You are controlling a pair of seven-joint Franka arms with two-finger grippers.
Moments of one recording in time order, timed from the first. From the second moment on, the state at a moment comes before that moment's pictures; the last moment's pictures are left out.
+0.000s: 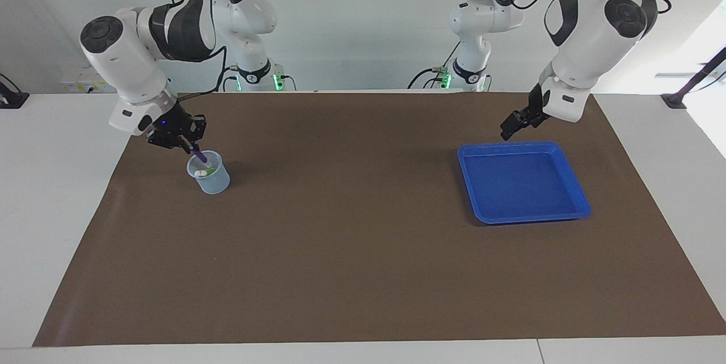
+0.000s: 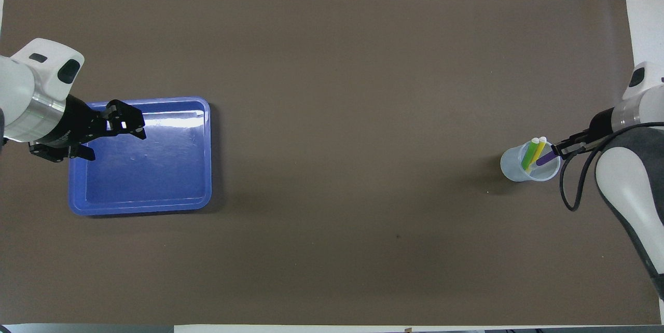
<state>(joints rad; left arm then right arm) 0.07 -0.02 -0.20 -1.76 -0.07 1.60 -0.40 -0.22 -0.05 0.13 -2.04 0.03 1.93 -0.46</state>
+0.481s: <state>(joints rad) -0.05 -0.07 -0.09 -1.63 -0.05 1.36 -0.18 -0.22 -0.07 0.13 -1.88 0.03 1.75 -0.45</state>
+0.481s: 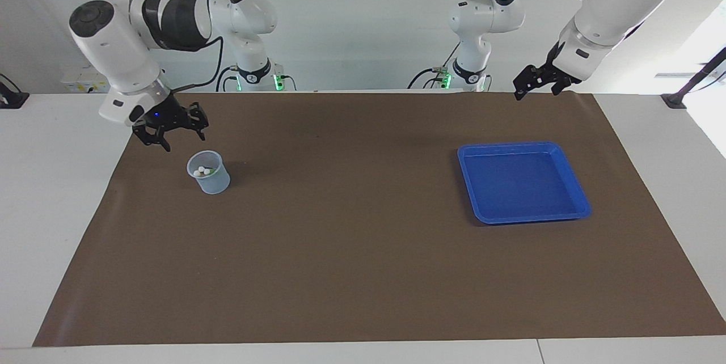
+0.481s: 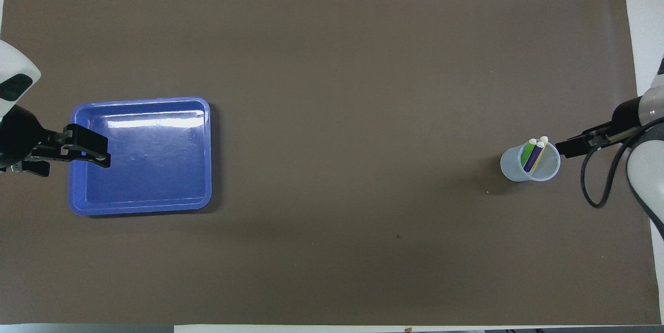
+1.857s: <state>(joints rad) -0.10 -0.05 -0.06 -1.67 -0.05 1.50 -0.15 -0.02 -0.03 -0.07 -1.56 -0.02 1.40 -0.17</state>
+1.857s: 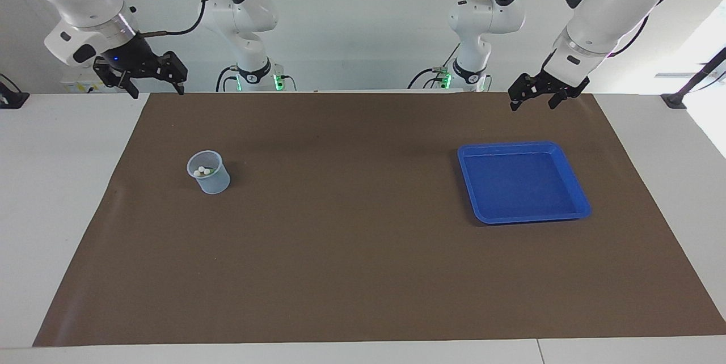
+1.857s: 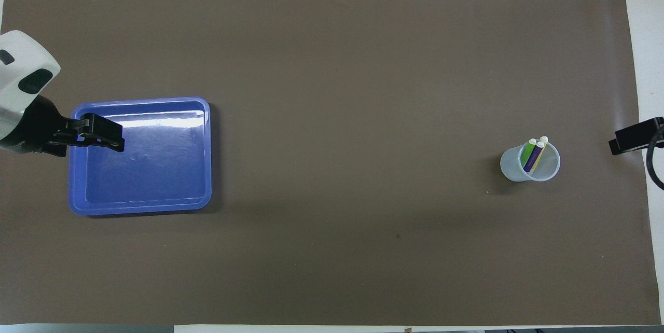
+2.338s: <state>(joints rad) -0.11 -0.05 -0.06 -1.67 -0.05 1.50 -0.15 0.00 -0.01 -0.11 -1.56 -0.02 1.40 -0.16</state>
